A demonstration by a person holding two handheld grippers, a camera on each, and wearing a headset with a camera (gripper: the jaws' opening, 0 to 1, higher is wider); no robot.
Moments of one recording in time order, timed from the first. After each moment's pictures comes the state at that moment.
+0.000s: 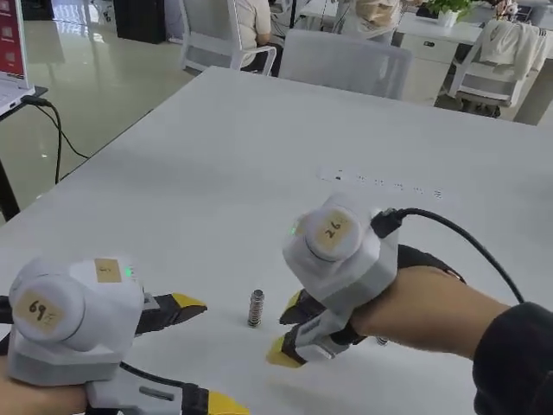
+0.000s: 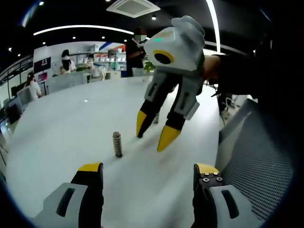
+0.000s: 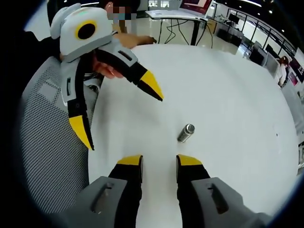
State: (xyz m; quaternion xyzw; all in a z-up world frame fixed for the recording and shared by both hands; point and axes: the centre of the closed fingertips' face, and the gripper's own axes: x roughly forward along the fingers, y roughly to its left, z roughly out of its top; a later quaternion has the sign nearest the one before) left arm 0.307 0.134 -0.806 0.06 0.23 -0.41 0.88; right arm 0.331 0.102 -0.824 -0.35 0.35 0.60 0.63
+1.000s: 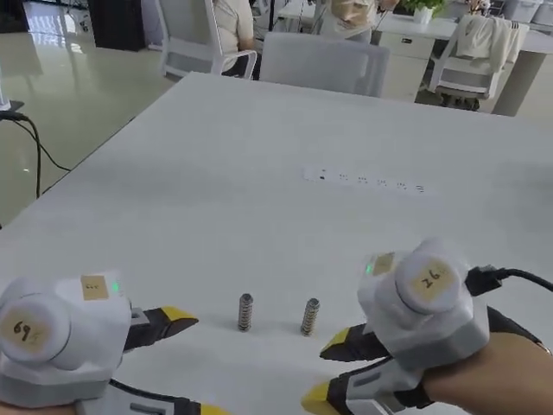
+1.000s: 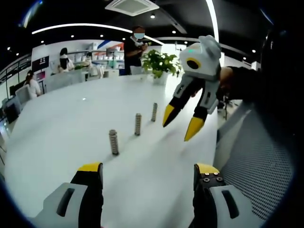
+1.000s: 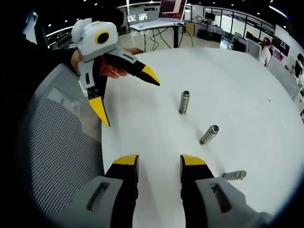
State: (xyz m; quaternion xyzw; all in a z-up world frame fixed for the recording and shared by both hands) left arm 0.303 0.132 -0.809 0.06 0.24 -0.42 0.87; right arm 0.309 0.044 -0.821 -0.25 0.36 0.57 0.69
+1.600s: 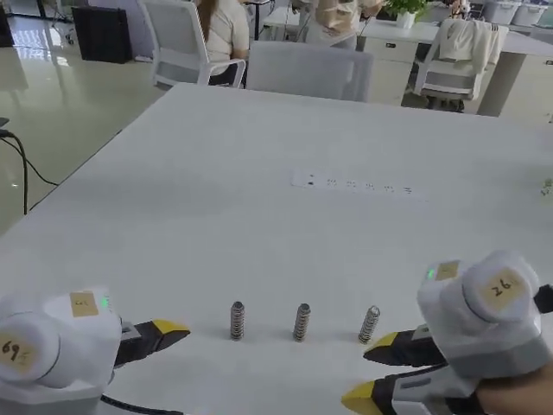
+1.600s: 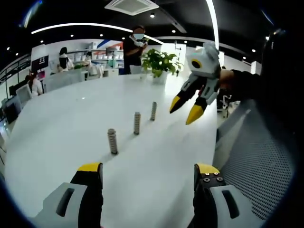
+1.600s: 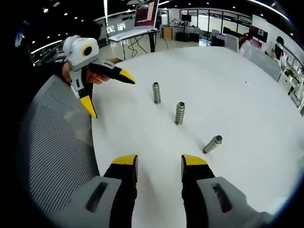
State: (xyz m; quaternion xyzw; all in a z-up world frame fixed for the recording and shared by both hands) left arm 0.302 0.131 -0.810 0.07 0.24 -0.42 0.87; right arm 0.326 -0.011 -0.814 -0.20 0.36 0.50 0.76
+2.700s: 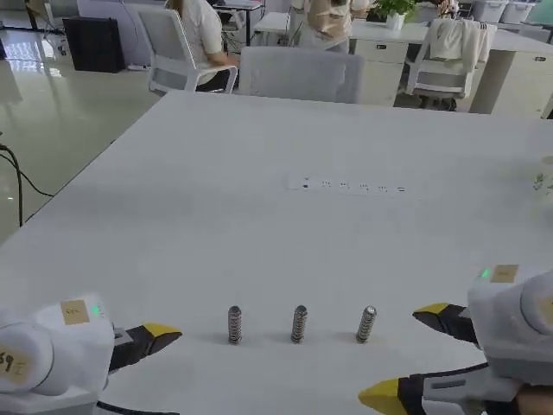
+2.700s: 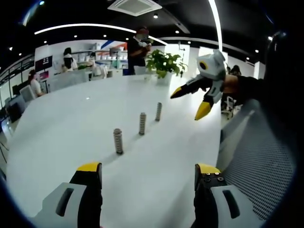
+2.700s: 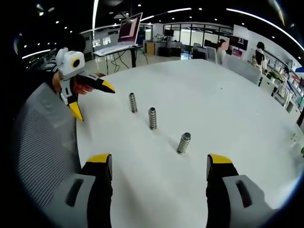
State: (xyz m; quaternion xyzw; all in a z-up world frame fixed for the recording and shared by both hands) left arm 0.308 0.137 -0.810 0.07 0.24 -0.40 0.88; right arm 0.352 -0.034 -0.803 -0.17 0.30 0.45 0.82
